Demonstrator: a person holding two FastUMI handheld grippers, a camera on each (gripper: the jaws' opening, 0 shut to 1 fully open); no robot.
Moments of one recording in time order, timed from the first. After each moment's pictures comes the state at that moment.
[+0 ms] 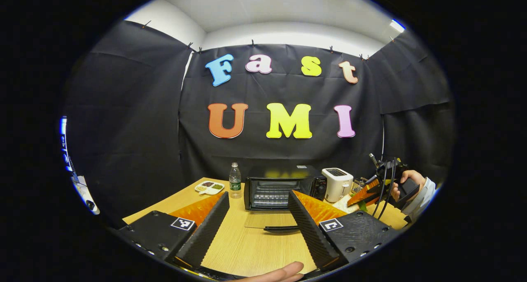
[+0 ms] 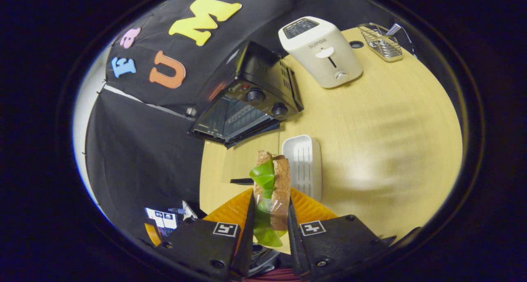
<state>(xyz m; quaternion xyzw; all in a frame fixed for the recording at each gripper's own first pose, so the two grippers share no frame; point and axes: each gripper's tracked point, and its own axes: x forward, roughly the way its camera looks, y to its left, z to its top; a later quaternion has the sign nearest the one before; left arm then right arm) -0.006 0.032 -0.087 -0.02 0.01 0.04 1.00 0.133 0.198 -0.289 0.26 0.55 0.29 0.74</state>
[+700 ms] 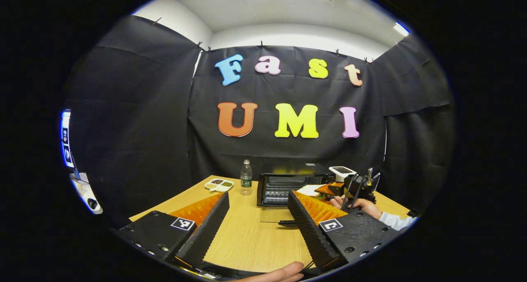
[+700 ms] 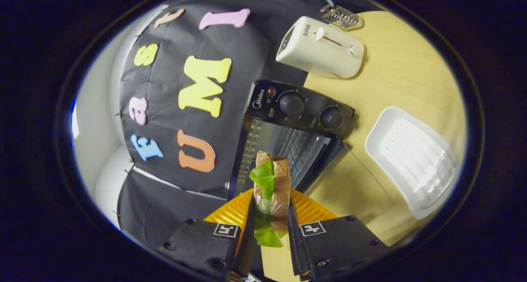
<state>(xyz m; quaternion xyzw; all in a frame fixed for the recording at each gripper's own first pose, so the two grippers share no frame) -0.030 0.086 -0.111 -0.03 0.01 0.05 1.00 0.208 0.368 -0.305 0.57 0.28 0.20 0.75</state>
